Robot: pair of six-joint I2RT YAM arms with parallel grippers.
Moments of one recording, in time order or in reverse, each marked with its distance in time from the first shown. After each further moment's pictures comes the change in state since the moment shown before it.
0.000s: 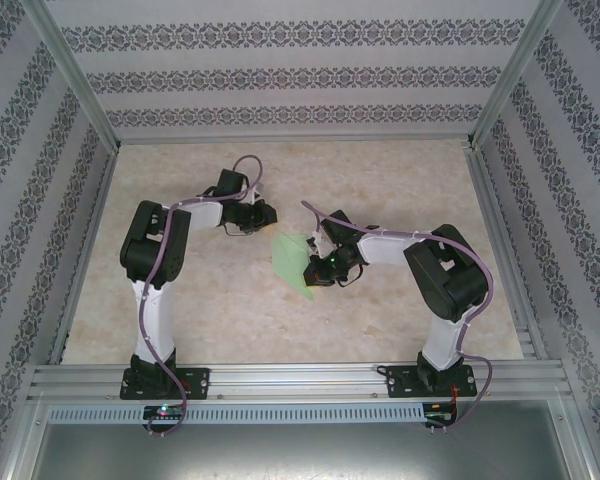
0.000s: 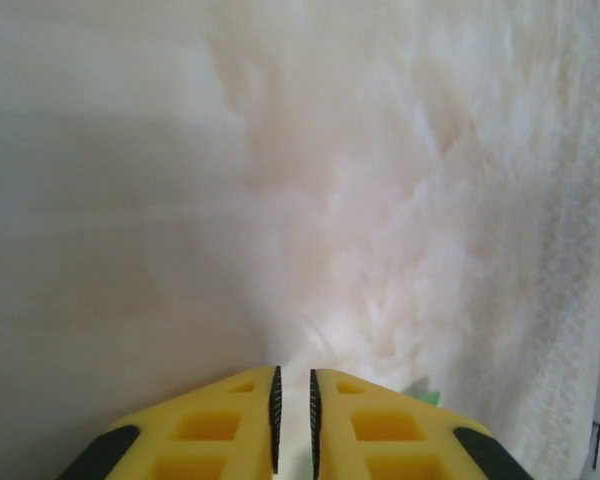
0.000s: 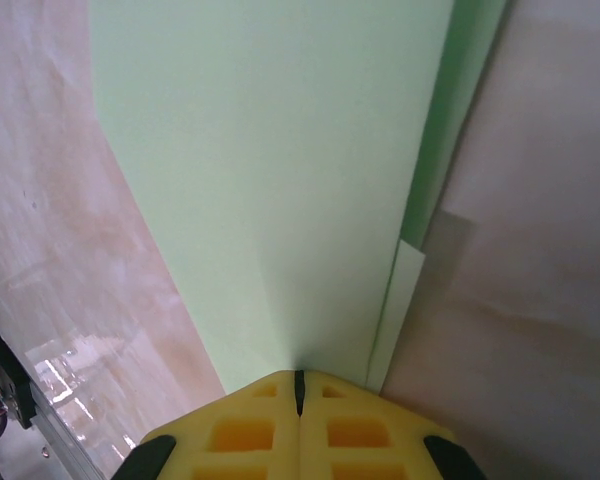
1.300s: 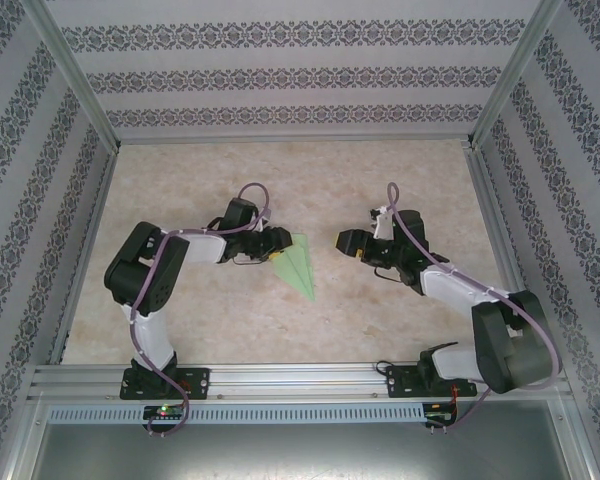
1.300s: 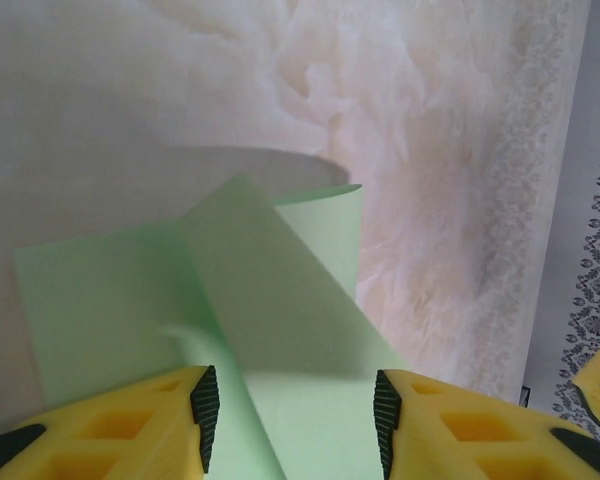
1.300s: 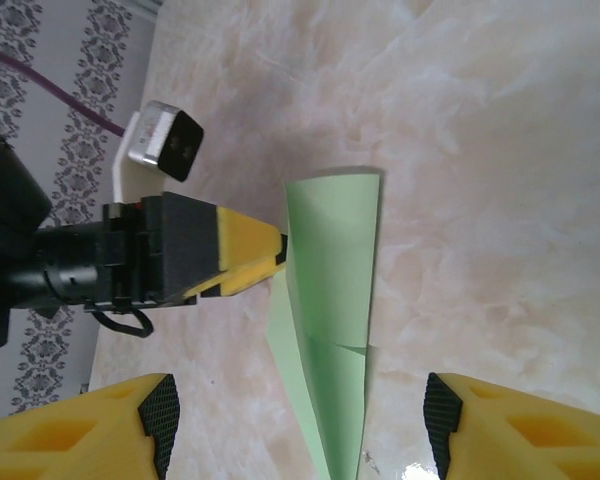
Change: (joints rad) left arm -0.173 -0.229 -0.391 0.299 -0.026 -0.288; right arm -0.303 -0.526 -0.416 0.545 -0.027 0.251
